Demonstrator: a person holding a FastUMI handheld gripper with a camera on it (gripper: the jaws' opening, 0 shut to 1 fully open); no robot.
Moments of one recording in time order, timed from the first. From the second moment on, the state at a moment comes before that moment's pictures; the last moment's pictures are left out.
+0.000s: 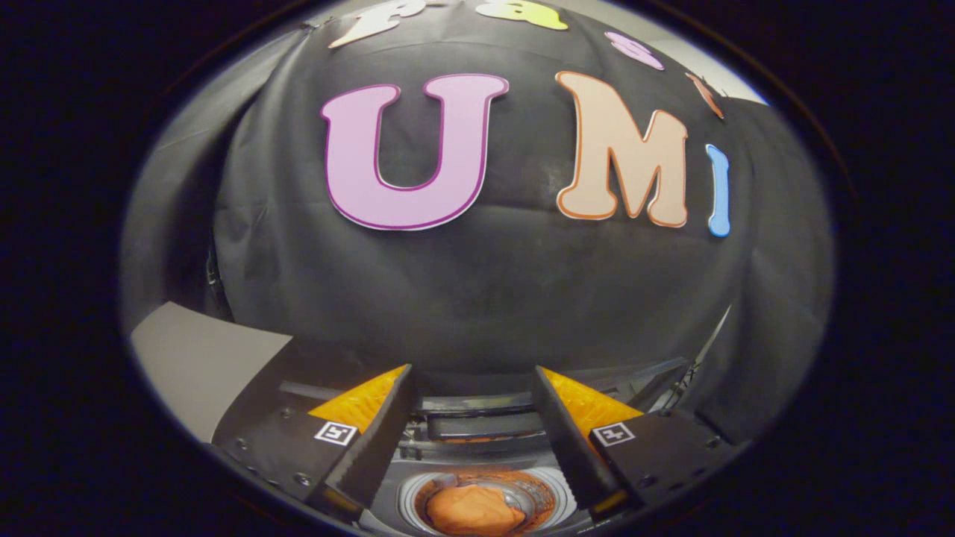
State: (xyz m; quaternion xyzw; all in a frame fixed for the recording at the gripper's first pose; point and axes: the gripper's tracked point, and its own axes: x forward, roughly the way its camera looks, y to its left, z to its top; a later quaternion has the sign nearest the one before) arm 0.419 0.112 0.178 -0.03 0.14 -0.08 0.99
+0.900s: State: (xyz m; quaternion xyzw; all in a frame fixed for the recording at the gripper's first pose) arm 0.289 0.092 0.195 -0.02 0.10 -0.06 0.99
